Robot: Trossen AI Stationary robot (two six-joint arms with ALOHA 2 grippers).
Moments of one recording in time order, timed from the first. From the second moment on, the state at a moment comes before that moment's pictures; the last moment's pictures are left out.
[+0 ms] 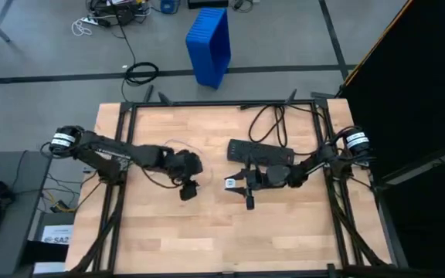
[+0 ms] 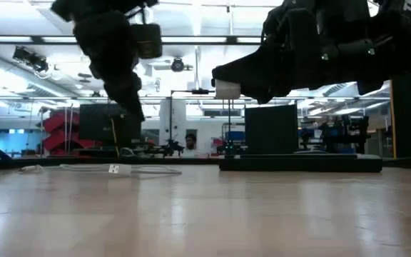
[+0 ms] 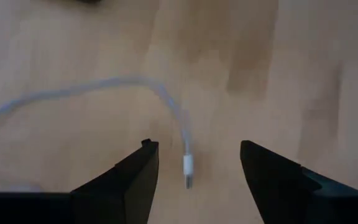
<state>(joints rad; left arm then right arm) -0.07 1.48 0.98 -0.63 -0.01 -0.29 0.22 1.80 0.58 1.14 0.19 0.02</state>
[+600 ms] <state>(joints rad) -0.01 1.82 1.16 -0.80 0.11 -0.21 0.23 1.80 0.58 1.14 0.18 0.02</state>
